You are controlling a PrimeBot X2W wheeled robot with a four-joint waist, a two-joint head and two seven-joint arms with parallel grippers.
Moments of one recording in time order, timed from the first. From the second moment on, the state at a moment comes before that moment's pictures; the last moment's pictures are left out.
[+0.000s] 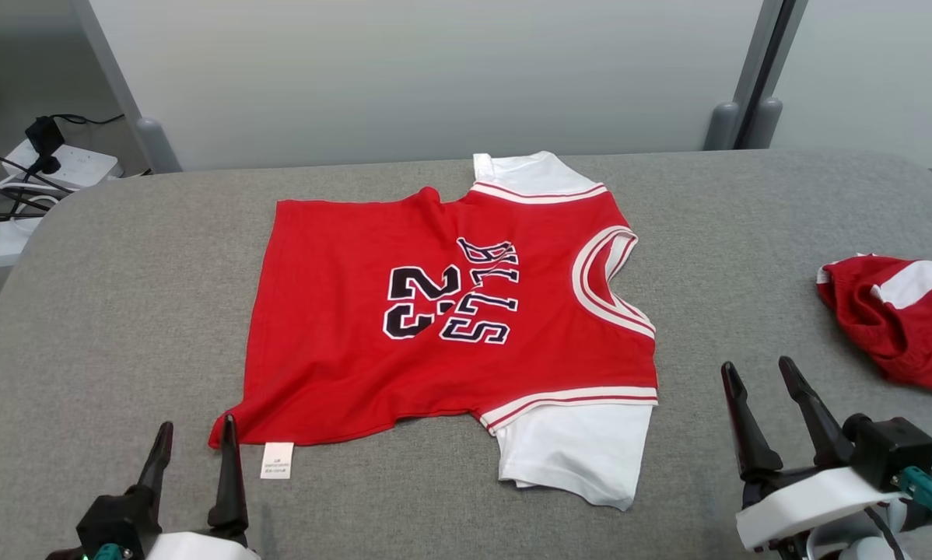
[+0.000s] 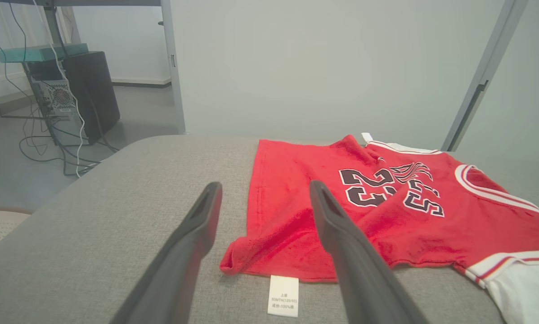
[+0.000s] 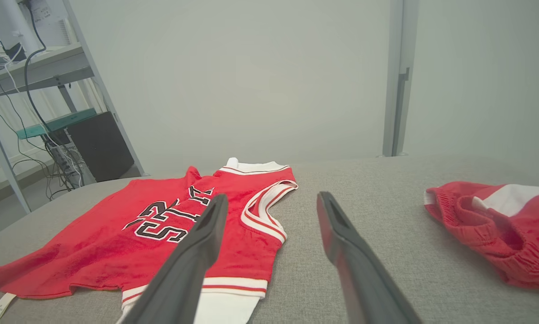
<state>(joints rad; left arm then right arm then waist) 0.04 0.03 0.08 0.24 -0.16 -0.01 -0.25 -0.10 -0.12 0.14 0.28 0.33 0.13 -0.25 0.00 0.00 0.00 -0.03</state>
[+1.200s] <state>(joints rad) 0.05 0.04 0.03 0.27 -0.17 0.00 -0.25 -0.09 -0.13 0.46 0.56 0.56 0.13 -0.25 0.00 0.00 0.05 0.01</state>
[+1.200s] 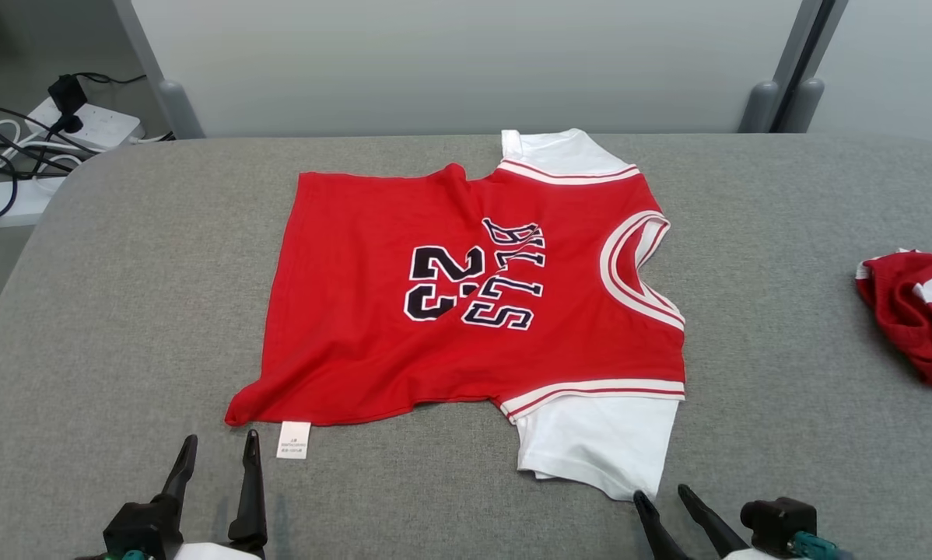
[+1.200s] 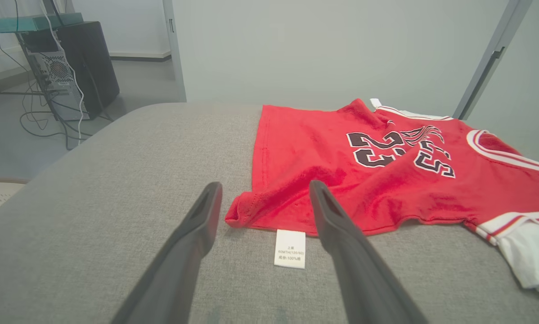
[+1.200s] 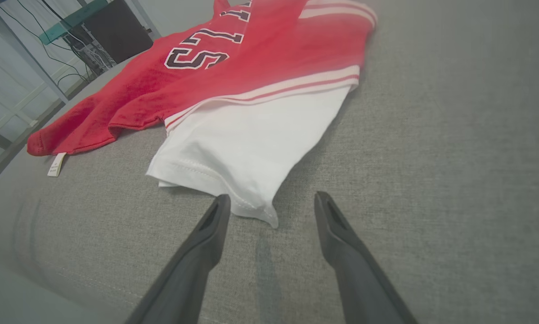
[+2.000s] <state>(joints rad) 0.02 0.04 0.02 0.27 -0.19 0.00 -0.25 -0.15 -0.24 0.53 0.56 0.63 0.13 -0.25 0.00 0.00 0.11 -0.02</state>
